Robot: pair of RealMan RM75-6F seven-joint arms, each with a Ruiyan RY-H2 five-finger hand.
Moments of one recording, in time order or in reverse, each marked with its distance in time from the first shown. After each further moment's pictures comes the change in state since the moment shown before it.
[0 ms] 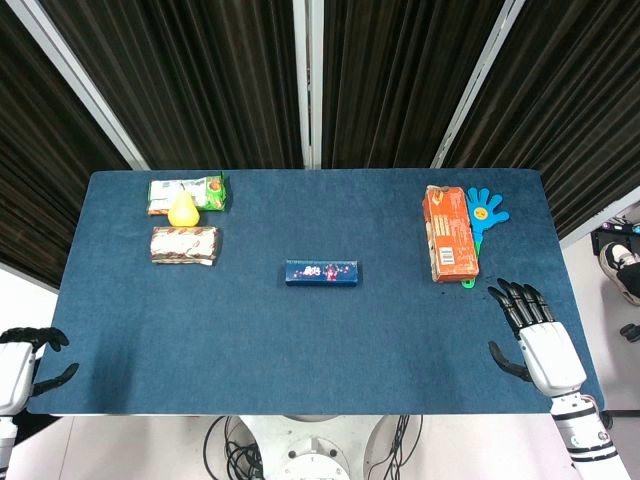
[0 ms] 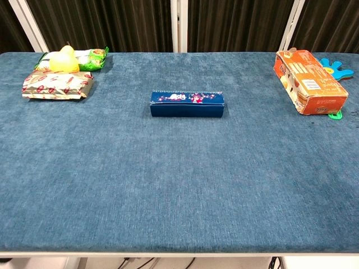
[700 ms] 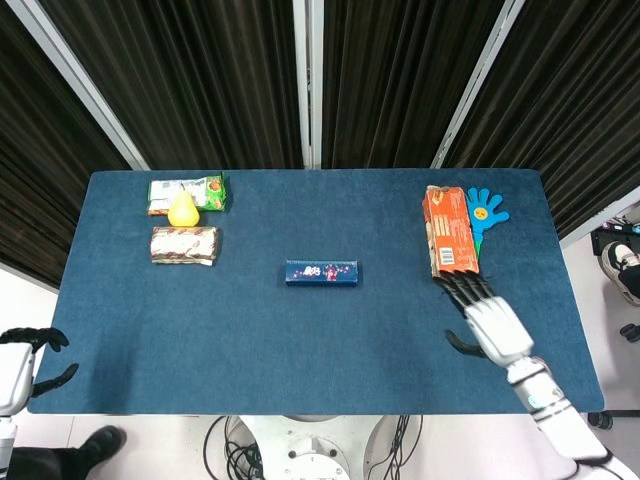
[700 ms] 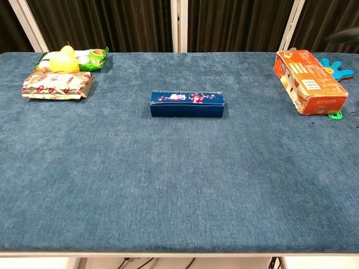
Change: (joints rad) left arm 0.001 0.000 0.001 0.001 0.002 0.003 -0.003; right arm 0.216 -0.025 0.080 -0.025 0.081 -0.314 -0.003
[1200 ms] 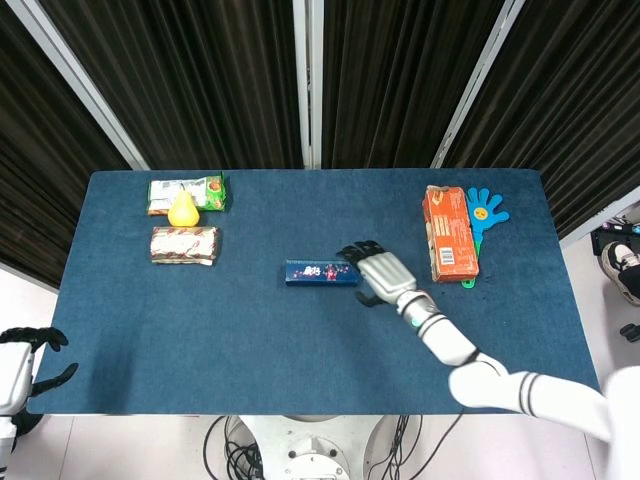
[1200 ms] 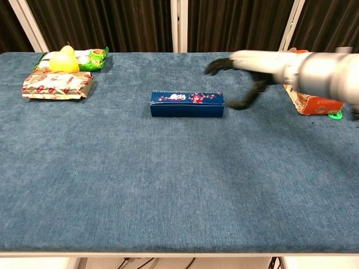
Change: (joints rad) left arm -0.003 0.001 -0.001 0.005 -0.003 -0.006 -0.013; right arm 0.500 -0.400 0.175 0.339 0.567 -0.460 -0.258
